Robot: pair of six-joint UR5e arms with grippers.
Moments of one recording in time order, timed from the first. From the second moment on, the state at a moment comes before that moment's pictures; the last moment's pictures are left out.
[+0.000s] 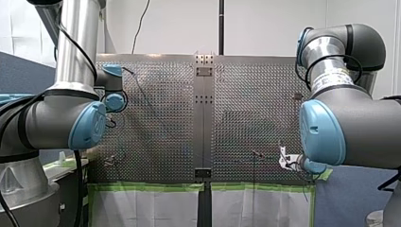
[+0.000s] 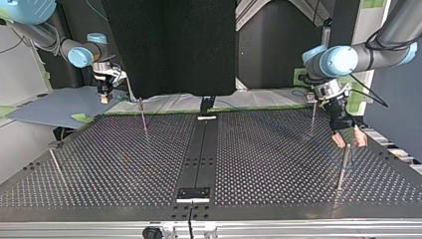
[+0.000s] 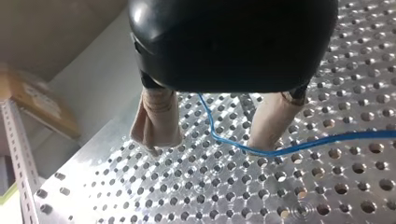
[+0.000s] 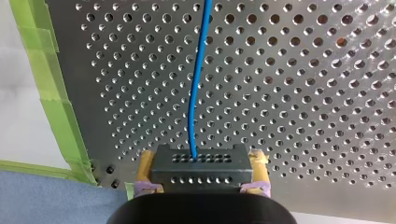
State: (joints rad) left arm 0.14 -1.75 -2.04 -2.21 -1.83 -2.46; right arm 1.59 -0.64 1.68 -0.86 1.35 1.54
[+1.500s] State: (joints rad) left arm 0.11 -1.89 -1.88 -2.38 -1.86 -2.46; right arm 1.60 -0.64 1.68 -0.86 1.35 1.54
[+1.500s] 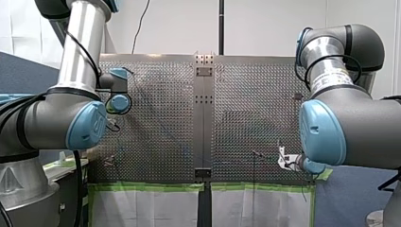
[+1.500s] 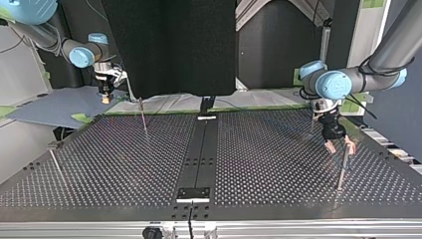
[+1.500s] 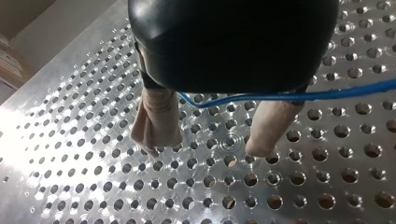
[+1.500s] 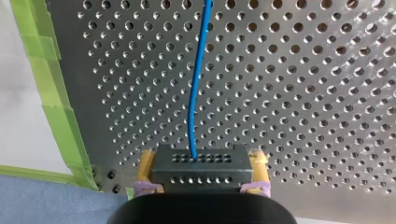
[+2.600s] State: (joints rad) left arm 0.10 -1.89 -1.88 -2.38 -1.86 -2.45; right arm 1.63 -0.91 1.68 -0.59 1.54 1.67
